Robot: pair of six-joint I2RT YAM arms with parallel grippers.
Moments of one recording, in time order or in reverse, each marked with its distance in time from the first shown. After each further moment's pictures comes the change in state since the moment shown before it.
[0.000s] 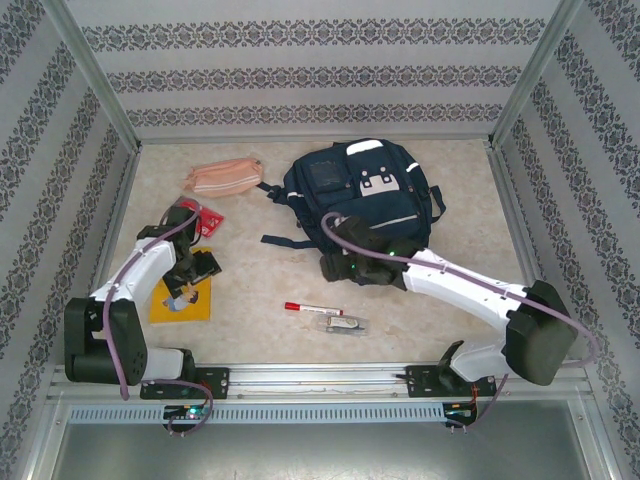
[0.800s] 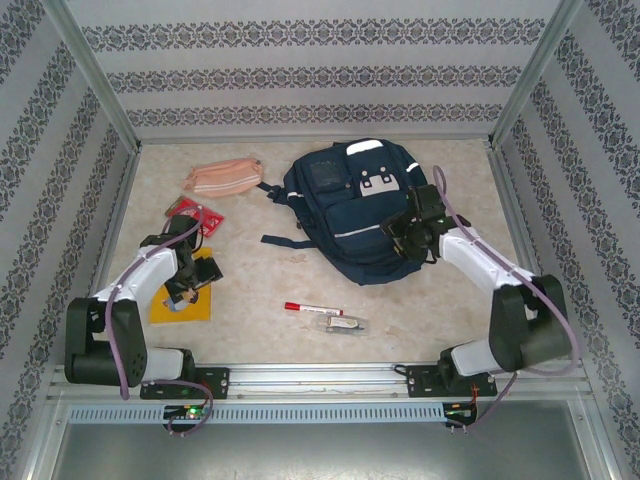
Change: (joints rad) left arm 0.001 -0.004 -0.084 0.093 0.003 0.039; right arm -0.535 0.093 -0.056 0.100 -0.296 0.706
